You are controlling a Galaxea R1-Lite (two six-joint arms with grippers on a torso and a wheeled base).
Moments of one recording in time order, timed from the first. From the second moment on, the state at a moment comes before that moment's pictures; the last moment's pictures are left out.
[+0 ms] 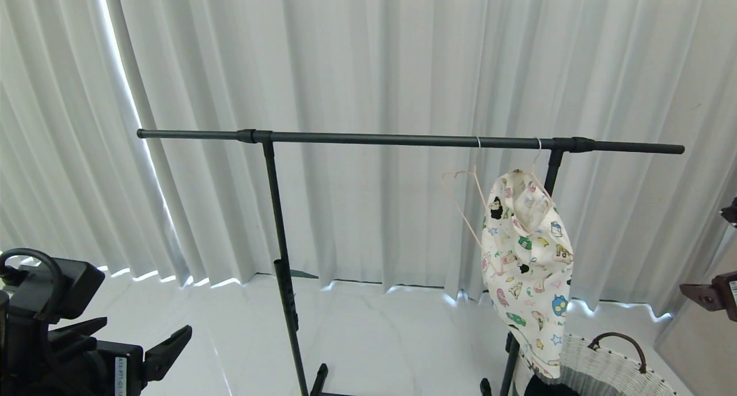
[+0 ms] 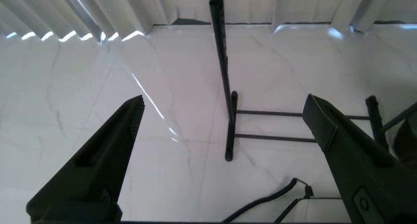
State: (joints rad) left arm -0.26 1.06 -0.33 -0.17 0.26 0.02; right arm 0.01 1.22 -0.71 0.10 -0.24 -0.20
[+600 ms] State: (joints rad) left arm -0.26 0.99 -0.32 -0.17 0.26 0.03; right arm -0.03 1.22 -0.67 0.00 -0.24 -0.20
